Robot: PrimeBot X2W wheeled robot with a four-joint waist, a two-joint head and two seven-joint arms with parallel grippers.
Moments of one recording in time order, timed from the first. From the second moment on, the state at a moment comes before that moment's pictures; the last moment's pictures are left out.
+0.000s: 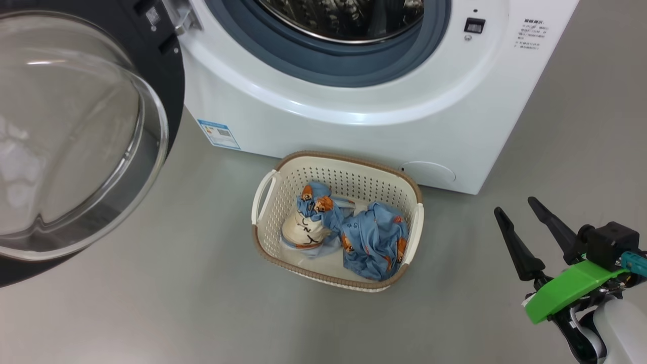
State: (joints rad) left arm -0.60 0.33 0.53 0.84 -0.26 -0.12 -0.26; right arm -0.28 -0.41 0.26 0.34 0.51 0.13 -0.25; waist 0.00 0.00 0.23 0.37
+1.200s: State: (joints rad) left arm -0.09 0.14 0.19 0.39 -0.37 -0.13 -0.26; right arm -0.17 -0.35 0.22 0.34 0.53 0.13 -0.25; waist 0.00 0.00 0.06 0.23
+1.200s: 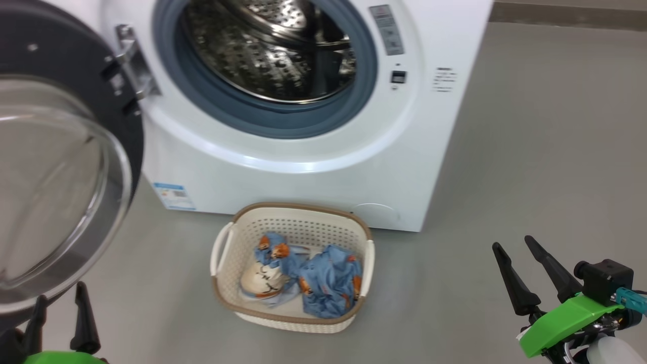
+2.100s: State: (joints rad) left arm -0.06 0.23 0.01 0.30 -0.46 -0.13 -0.26; right arm -0.14 -0.33 0.18 0.32 0.53 0.13 -0.25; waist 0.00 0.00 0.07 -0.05
